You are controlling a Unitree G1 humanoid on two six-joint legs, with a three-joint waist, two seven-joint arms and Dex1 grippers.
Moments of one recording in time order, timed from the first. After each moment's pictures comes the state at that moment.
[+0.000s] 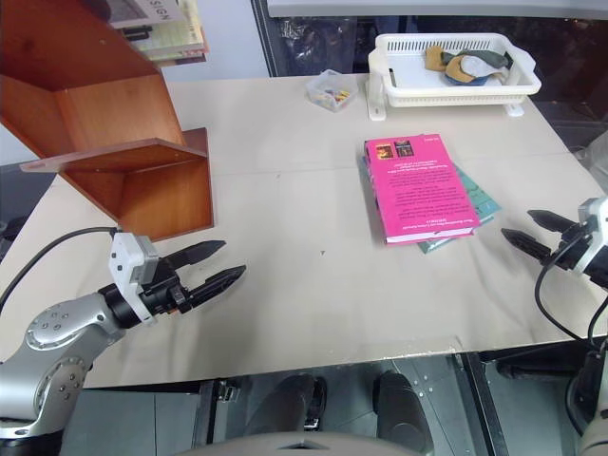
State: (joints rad) left arm 0.16 0.68 0.30 -0.49 -0.59 0.44 -0.81; right arm -0.56 -0.85 -0.37 1.07 0.34 -0.11 1.35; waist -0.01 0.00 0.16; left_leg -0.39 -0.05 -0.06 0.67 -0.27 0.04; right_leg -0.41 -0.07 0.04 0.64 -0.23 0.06
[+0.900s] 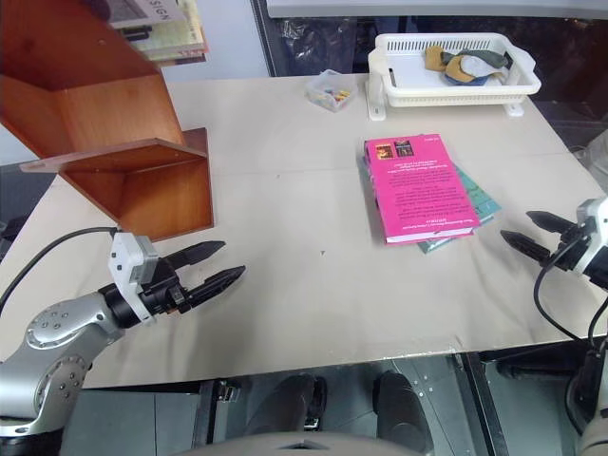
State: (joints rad) left arm 0.16 0.68 0.31 -0.48 -0.59 0.44 -0.82; right arm -0.56 -0.85 -0.37 1.08 0.32 -0.13 1.36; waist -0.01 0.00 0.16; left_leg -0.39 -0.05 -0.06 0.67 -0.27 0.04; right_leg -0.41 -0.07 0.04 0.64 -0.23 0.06
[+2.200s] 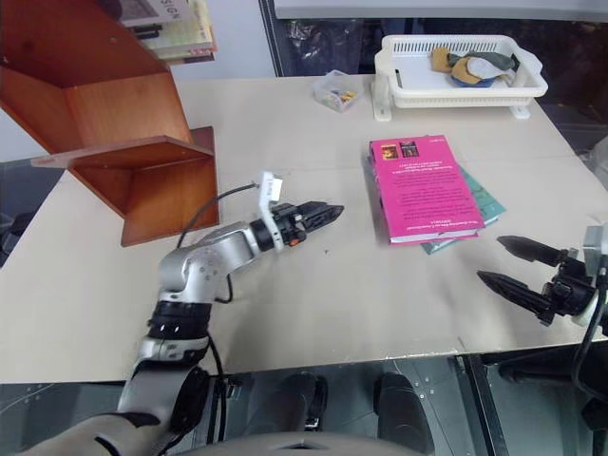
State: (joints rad) left arm -0.61 0.16 0.07 0.12 -0.67 0.89 -0.50; right arm 0.16 -0.81 -0.57 -0.22 0.79 0.48 1.18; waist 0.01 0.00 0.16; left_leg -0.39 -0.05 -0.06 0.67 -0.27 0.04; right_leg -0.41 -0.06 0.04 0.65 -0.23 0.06
